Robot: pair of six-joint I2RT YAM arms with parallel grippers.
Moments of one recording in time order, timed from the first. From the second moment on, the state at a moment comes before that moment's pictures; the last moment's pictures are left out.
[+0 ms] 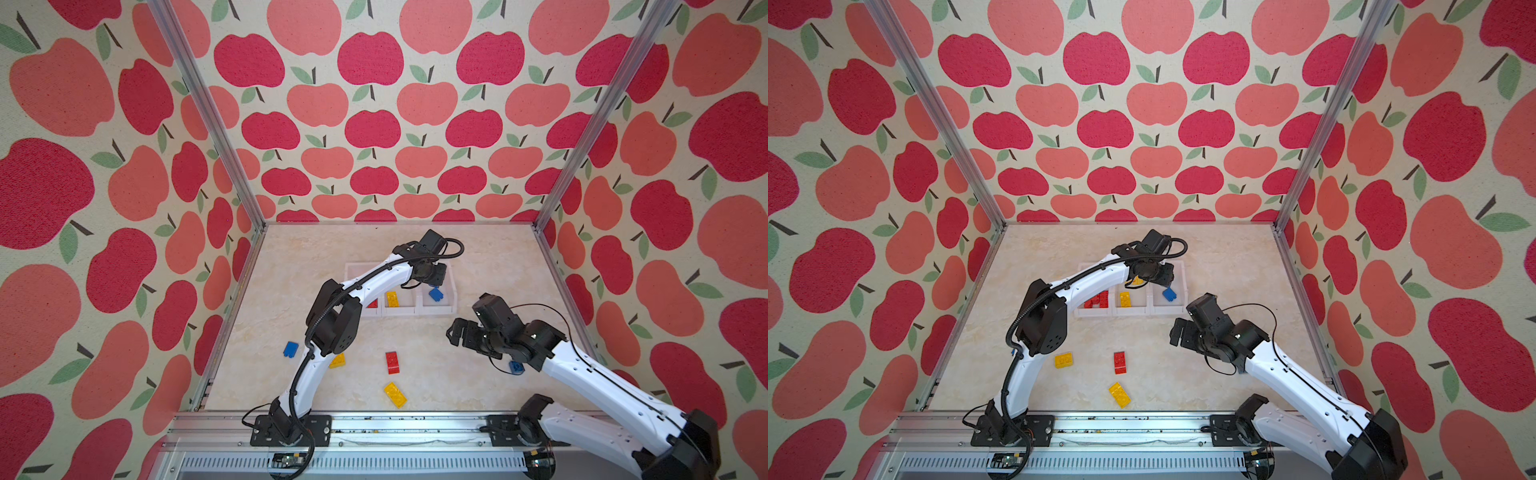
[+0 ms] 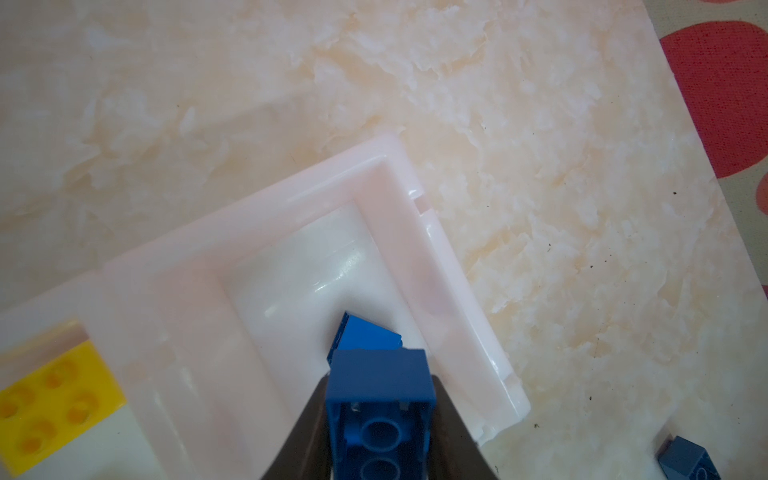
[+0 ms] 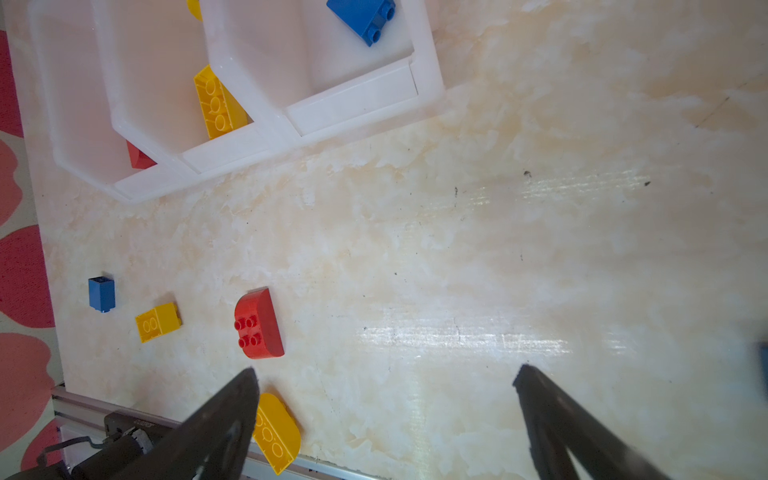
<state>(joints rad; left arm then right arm) -0.77 2.26 2.02 -0.70 0.08 -0.34 0.76 0.98 0.76 -0.80 0.00 0.87</state>
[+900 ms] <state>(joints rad) -0.76 2.15 1.89 -0.68 0.08 -0.33 0.66 0.98 0.76 -0.91 0.04 0.86</state>
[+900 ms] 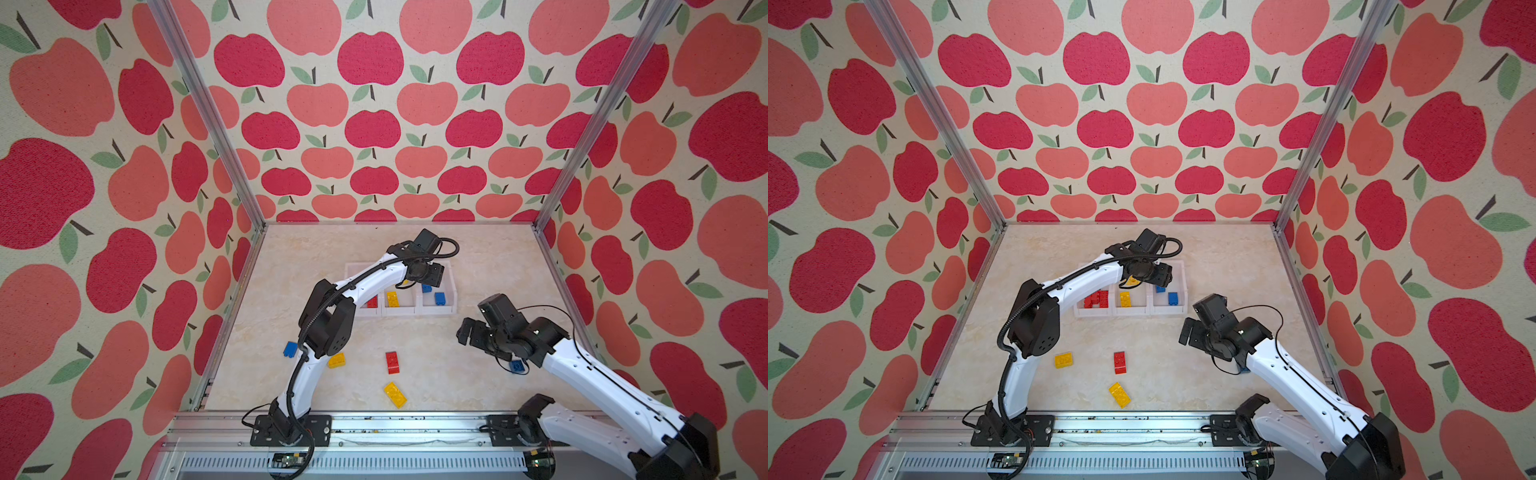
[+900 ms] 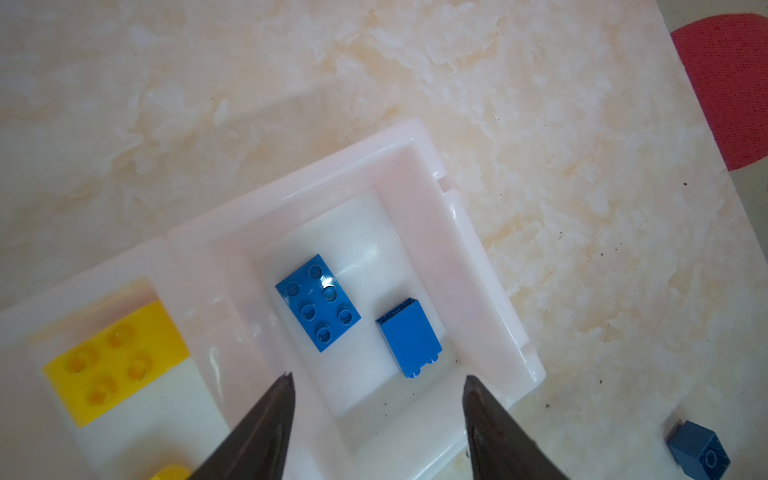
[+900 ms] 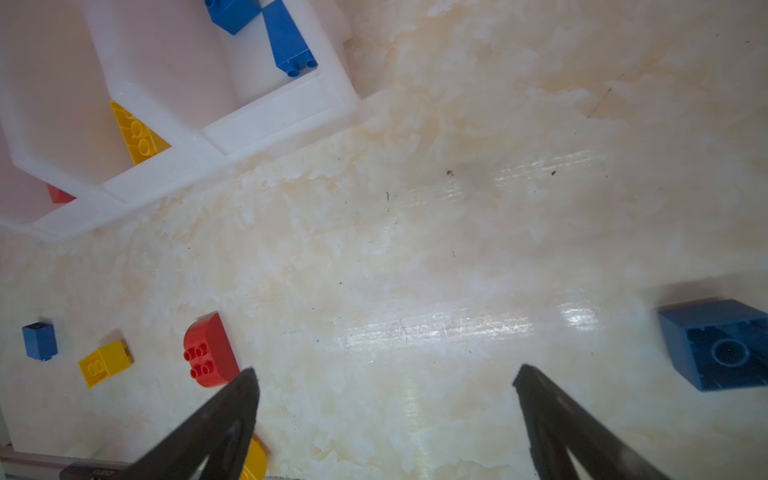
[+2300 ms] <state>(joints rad) -0.60 1.35 1.10 -0.57 0.06 -0.51 0.02 1.05 0.63 -1.02 -0.02 1.10</state>
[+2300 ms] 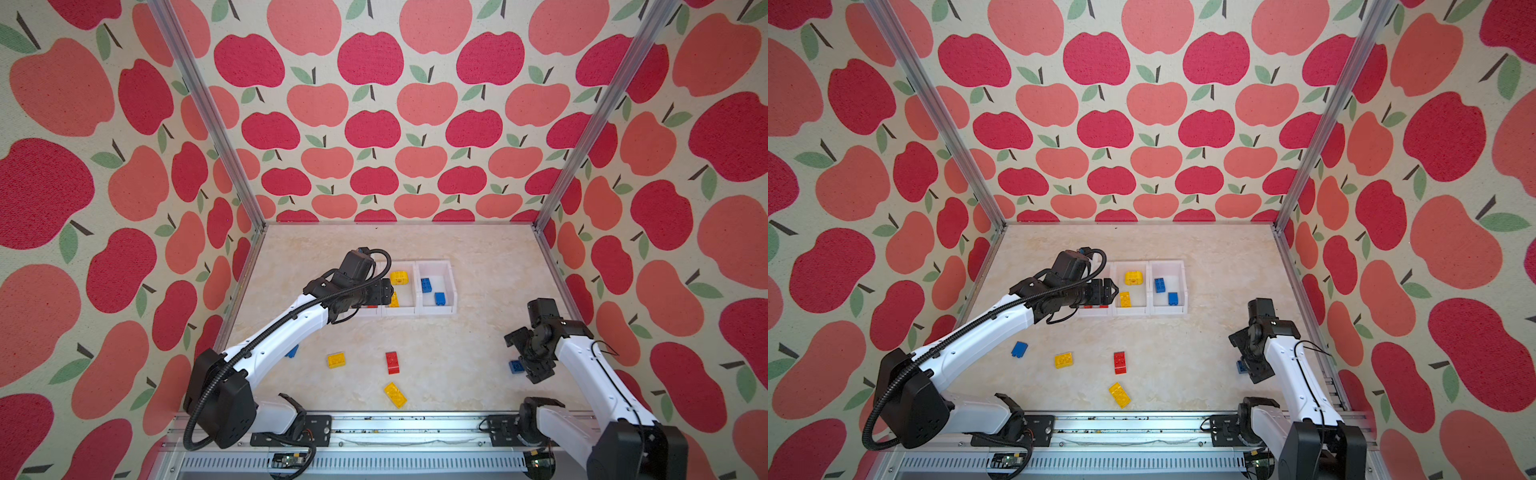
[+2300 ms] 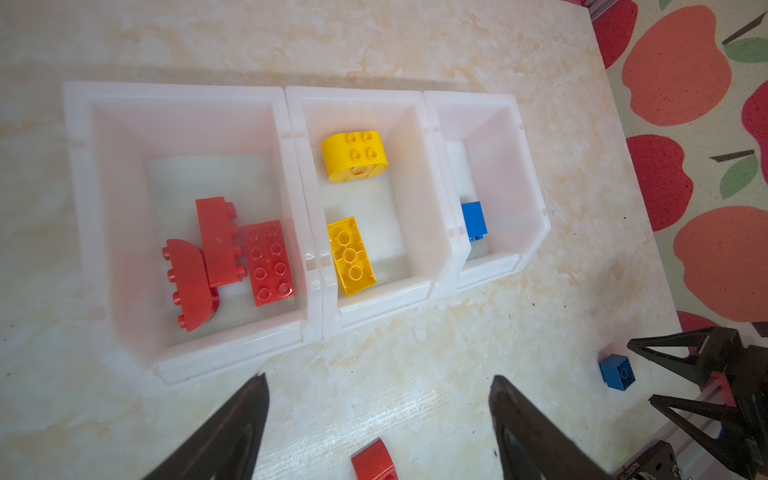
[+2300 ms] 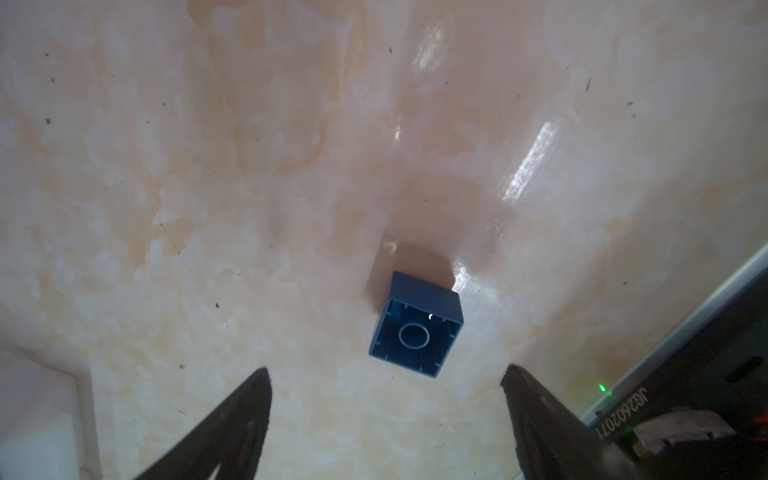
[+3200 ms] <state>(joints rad) -0.56 1.25 1.04 -0.59 0.03 -0.56 -0.02 1.23 0.59 -0.89 -0.03 1.09</state>
